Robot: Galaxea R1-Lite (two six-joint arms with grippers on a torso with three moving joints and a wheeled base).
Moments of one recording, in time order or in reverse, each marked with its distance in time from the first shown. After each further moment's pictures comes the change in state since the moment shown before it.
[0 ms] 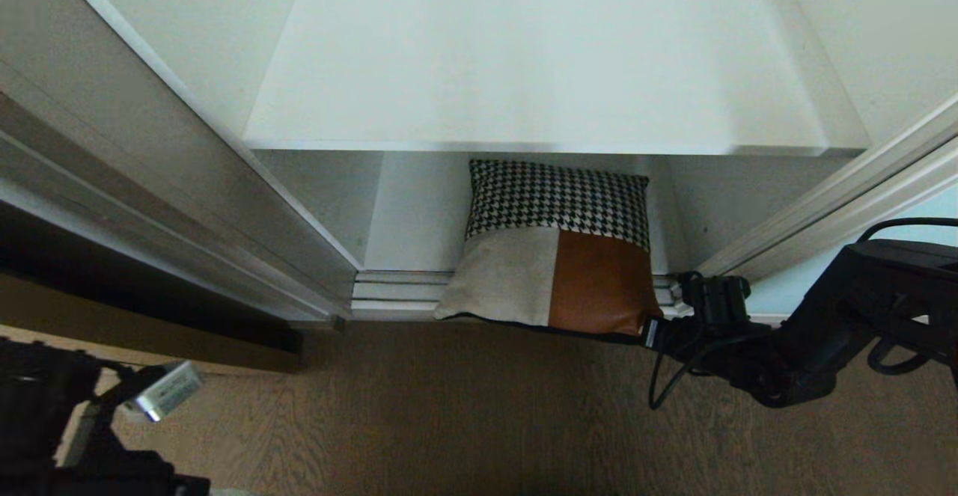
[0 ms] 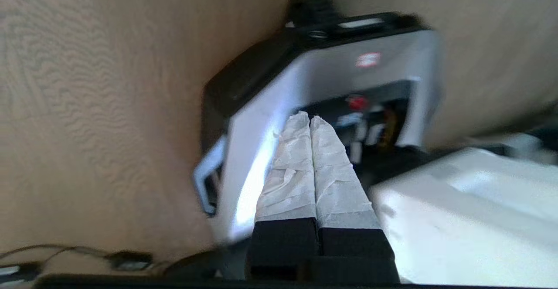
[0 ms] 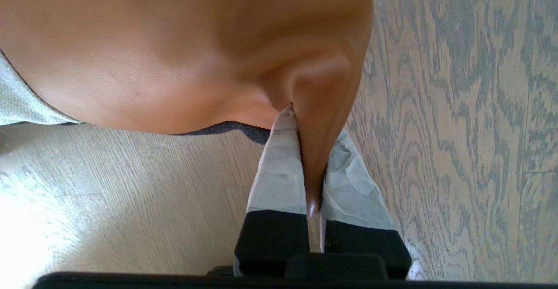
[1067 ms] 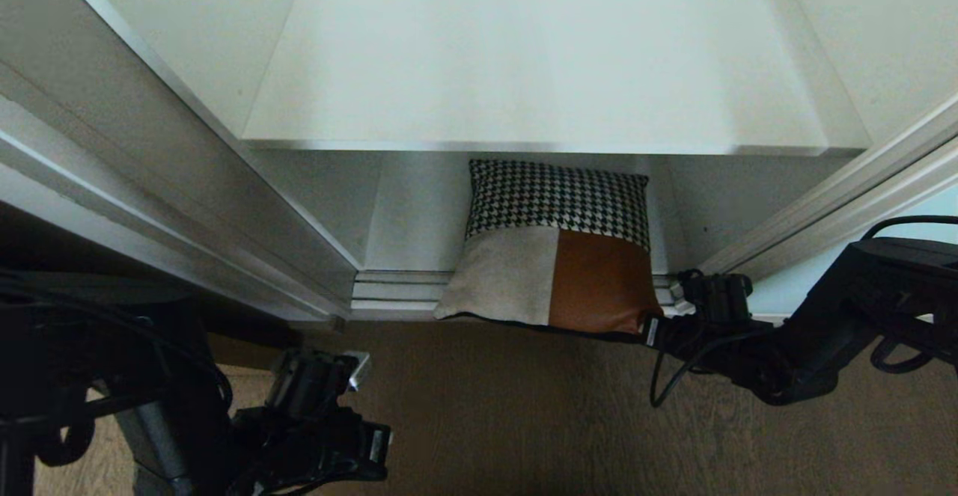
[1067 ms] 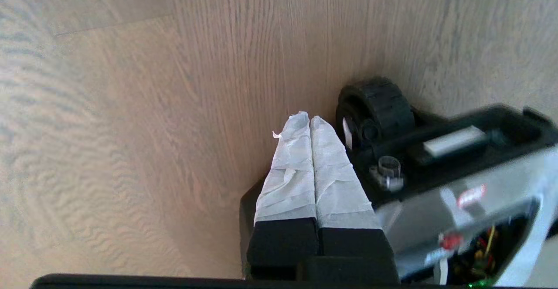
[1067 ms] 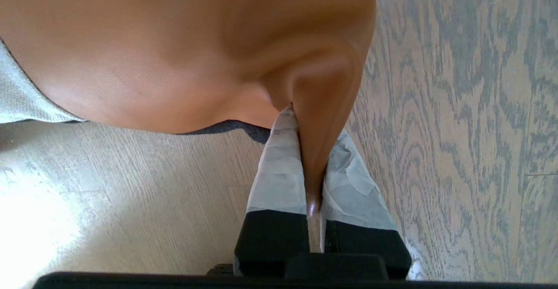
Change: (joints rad) left arm -0.282 0.867 0.050 -1.067 0.299 -0.108; right arm -0.007 -0.008 -0.004 0.011 0.019 -0.006
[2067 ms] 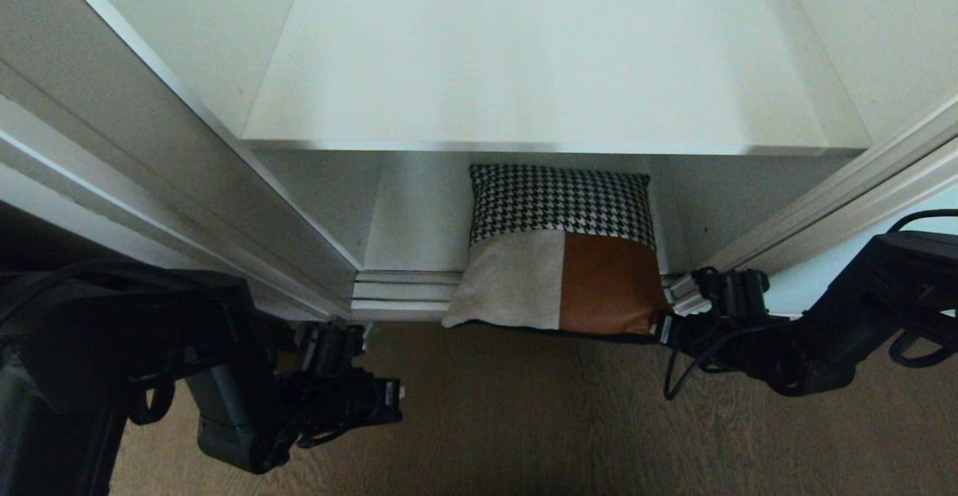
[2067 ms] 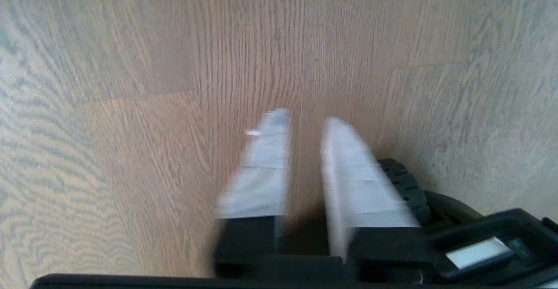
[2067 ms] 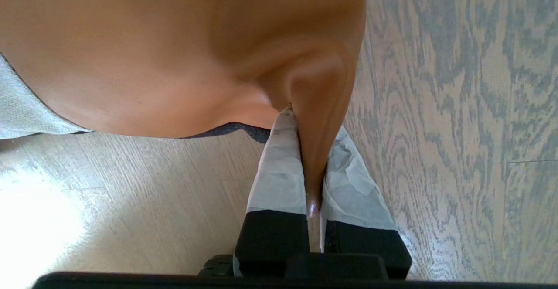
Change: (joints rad) left arm 0.079 0.178 -0.245 -0.028 0.002 -0.041; right arm -0.052 -0.024 -0.006 0.069 0.043 -0.001
